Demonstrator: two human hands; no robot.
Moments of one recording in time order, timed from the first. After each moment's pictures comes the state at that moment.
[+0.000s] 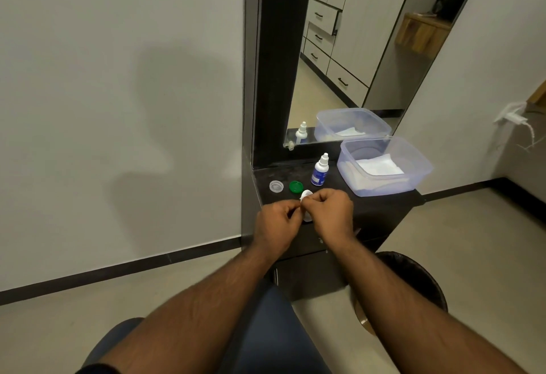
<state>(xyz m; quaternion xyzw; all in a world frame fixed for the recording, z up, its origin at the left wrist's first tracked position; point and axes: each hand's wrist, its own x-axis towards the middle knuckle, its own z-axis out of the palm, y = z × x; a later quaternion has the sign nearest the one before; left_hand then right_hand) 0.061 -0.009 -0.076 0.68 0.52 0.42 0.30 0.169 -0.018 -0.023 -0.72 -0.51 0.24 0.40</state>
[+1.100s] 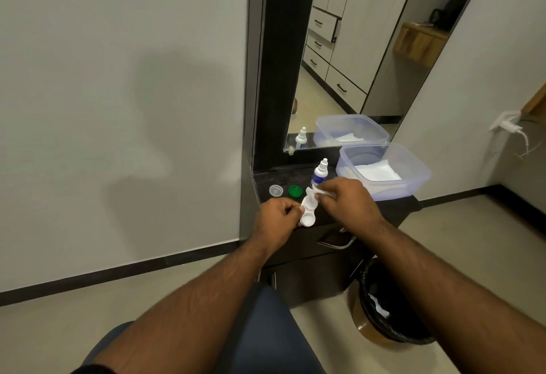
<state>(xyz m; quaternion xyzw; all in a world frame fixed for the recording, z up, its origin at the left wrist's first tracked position) 0.058 0.002 -0.064 0.64 0.53 0.40 0.40 0.209 -0.012 0.016 -0.63 -0.74 0.07 0.20</state>
